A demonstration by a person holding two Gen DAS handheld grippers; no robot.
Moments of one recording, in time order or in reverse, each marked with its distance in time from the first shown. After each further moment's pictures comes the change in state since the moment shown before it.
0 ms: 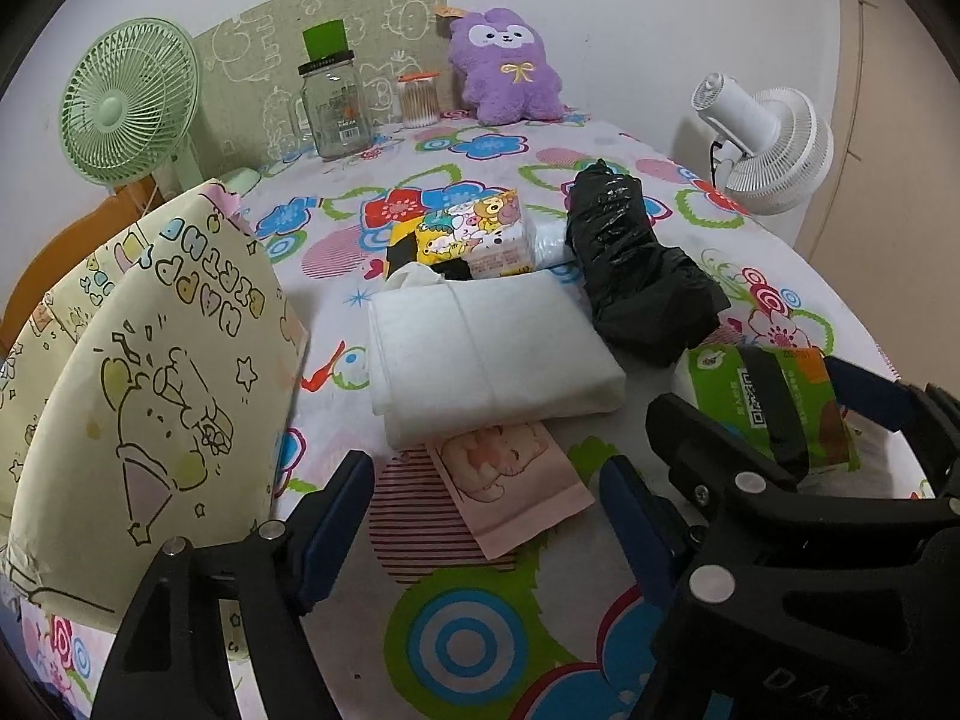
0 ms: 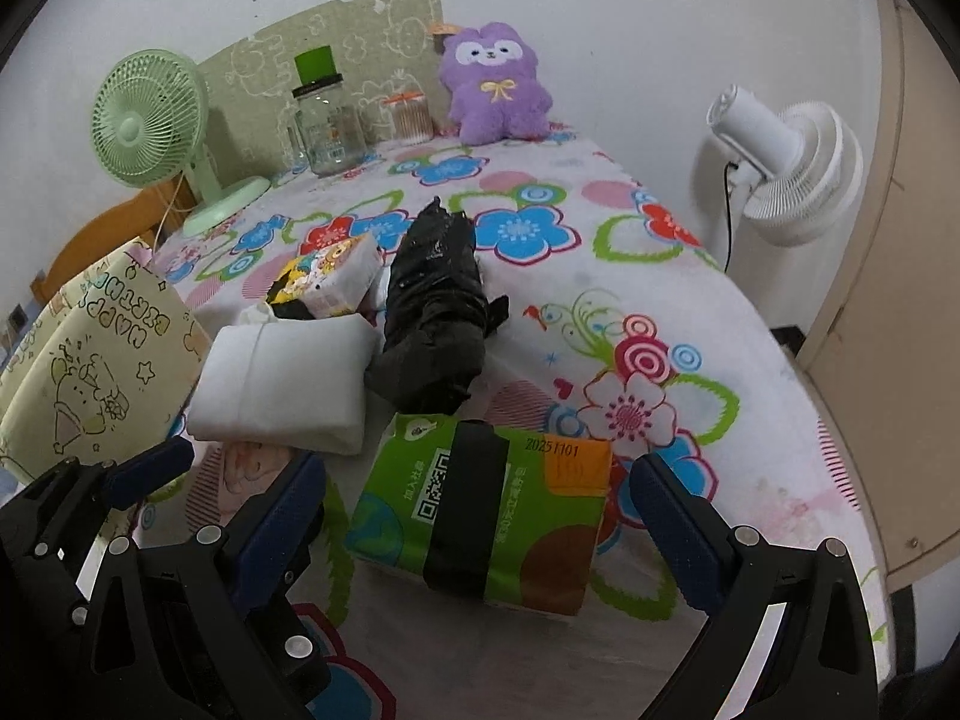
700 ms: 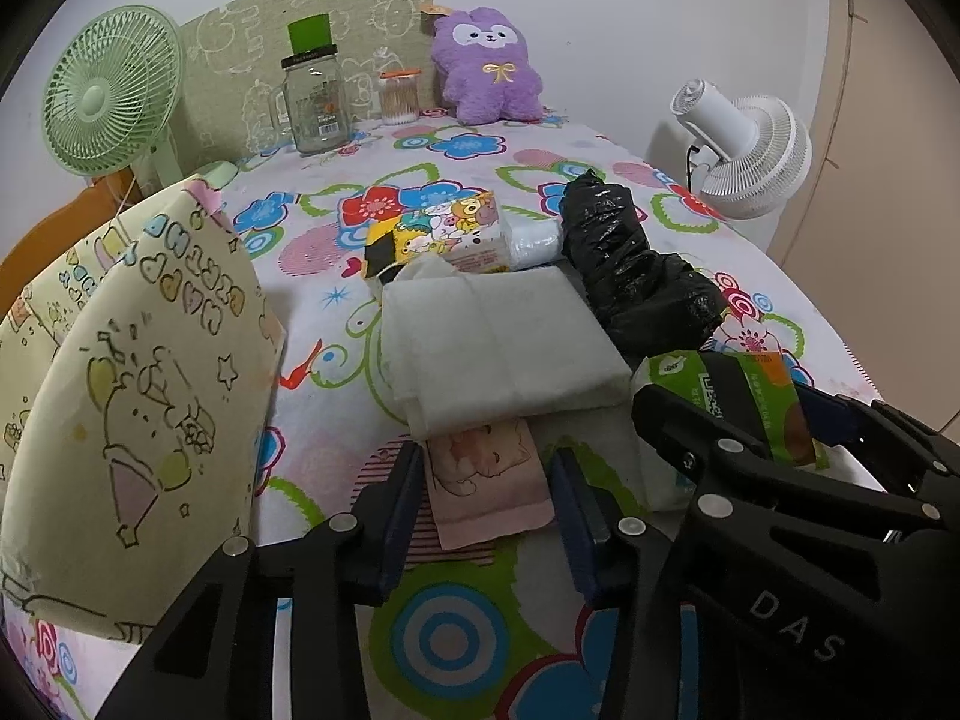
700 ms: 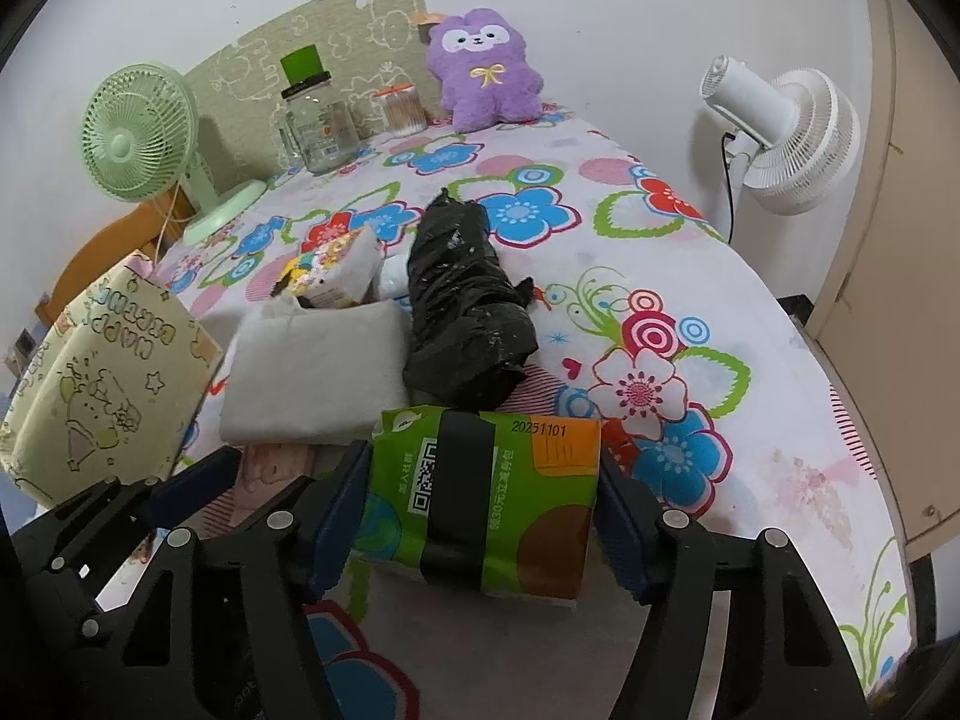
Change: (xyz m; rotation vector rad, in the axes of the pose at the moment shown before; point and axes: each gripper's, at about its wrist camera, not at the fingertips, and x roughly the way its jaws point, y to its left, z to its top) left arm -0.002 0.004 0.003 -0.011 0.009 -0.082; right arm -0.003 0.000 -0.001 0.056 0.024 0.026
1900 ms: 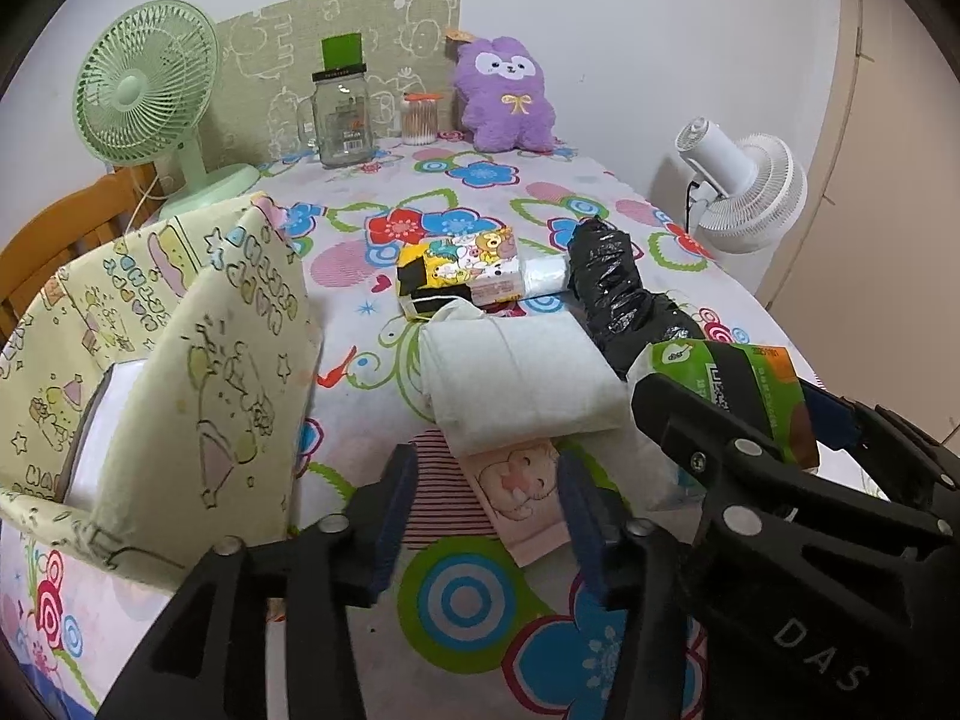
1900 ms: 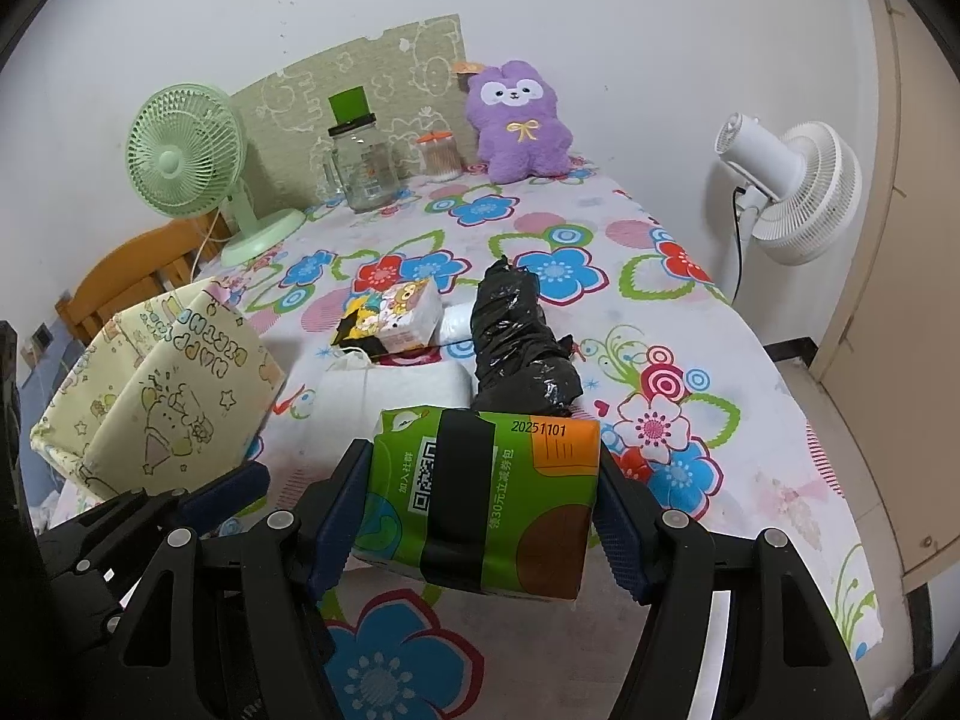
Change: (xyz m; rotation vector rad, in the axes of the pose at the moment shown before) left arm -0.028 0.012 -0.002 -0.060 -0.038 -0.024; right arm -0.038 0.023 0.003 -0.047 -0.084 0.019
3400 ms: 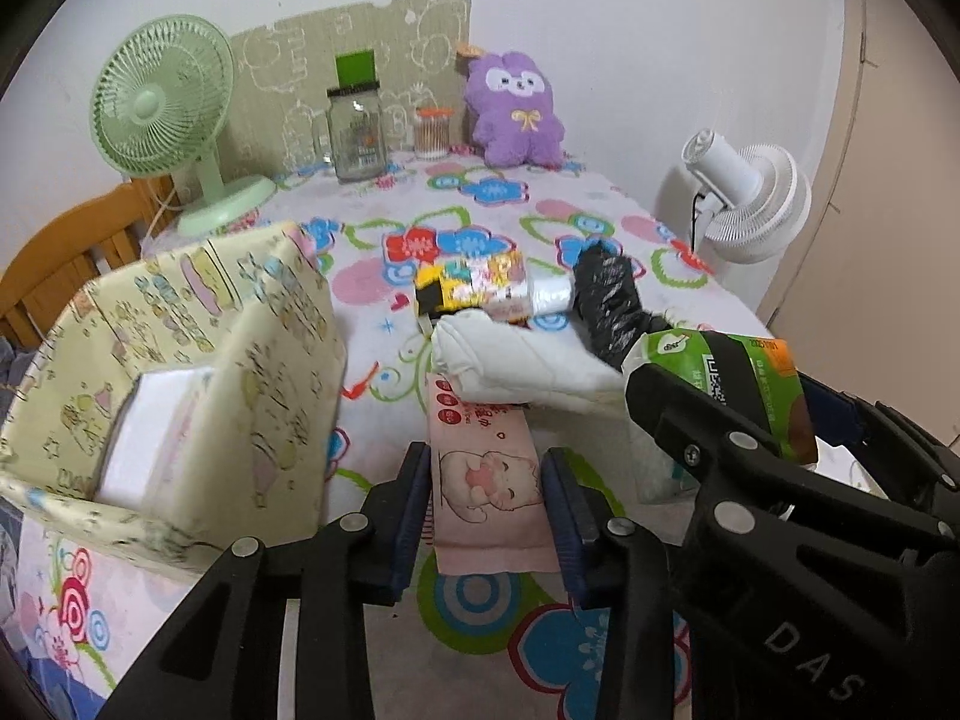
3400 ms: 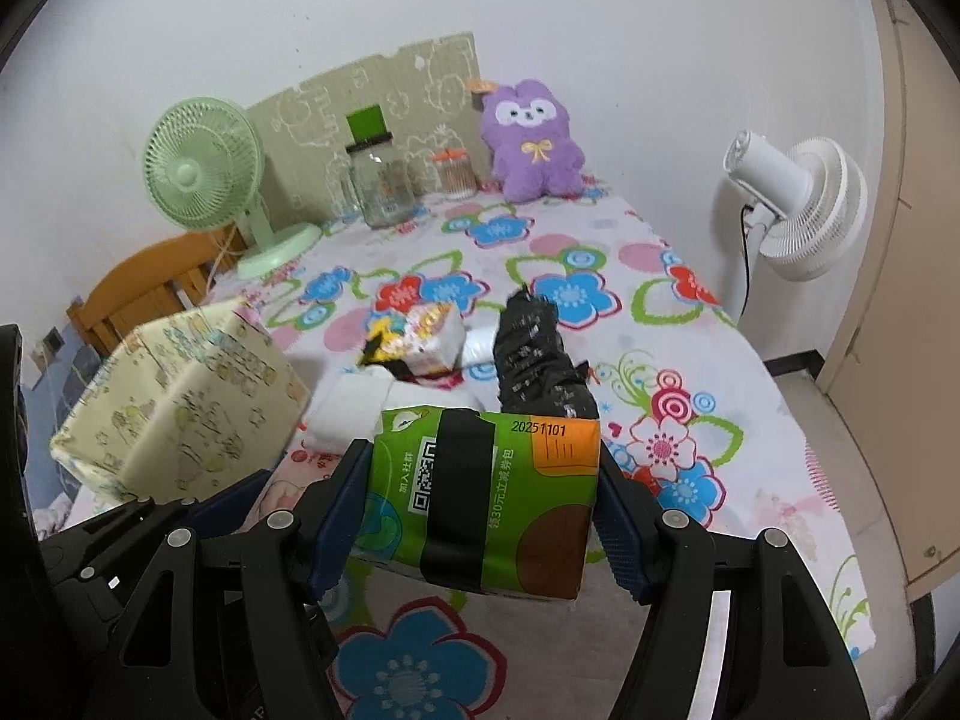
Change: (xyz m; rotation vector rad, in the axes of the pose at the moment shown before) left arm -0.026 0.000 0.006 -0.003 -0.029 0.031; right arm -0.019 0.010 0.010 -0.009 -0.040 0.027
